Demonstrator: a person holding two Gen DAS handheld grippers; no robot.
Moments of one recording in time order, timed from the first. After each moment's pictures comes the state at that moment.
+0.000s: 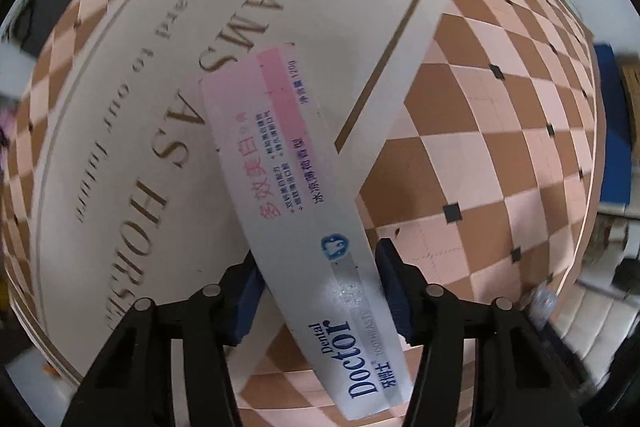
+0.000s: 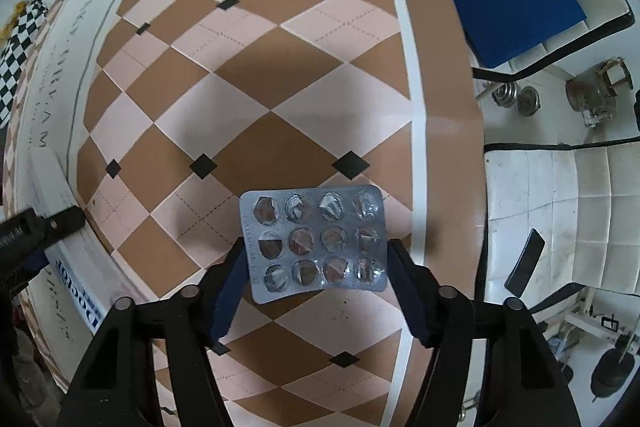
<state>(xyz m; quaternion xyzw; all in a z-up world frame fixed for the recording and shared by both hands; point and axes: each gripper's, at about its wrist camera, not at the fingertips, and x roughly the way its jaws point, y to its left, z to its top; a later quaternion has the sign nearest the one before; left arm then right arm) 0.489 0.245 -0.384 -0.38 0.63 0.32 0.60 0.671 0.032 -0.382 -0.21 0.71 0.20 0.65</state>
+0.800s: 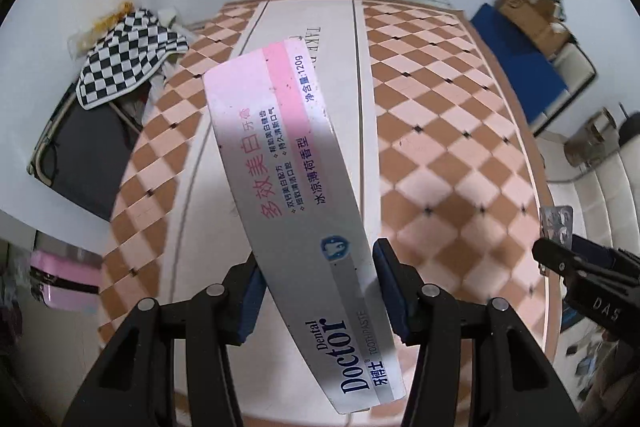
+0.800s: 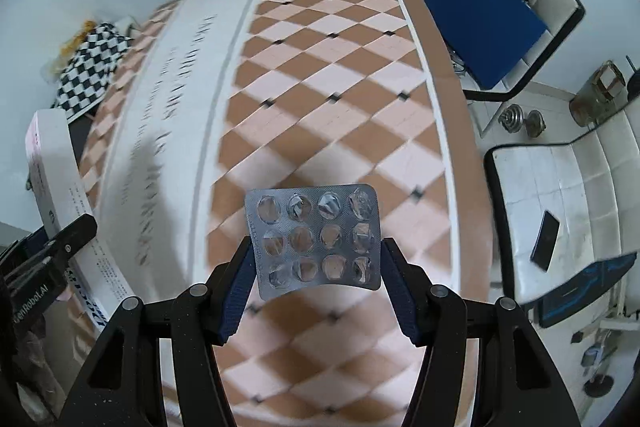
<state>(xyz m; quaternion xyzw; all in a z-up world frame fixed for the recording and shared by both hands) 0.338 0.182 -0.234 -0.18 0.55 0.25 0.77 0.491 -0.017 -0.237 -0.14 0.62 0.26 0.72</state>
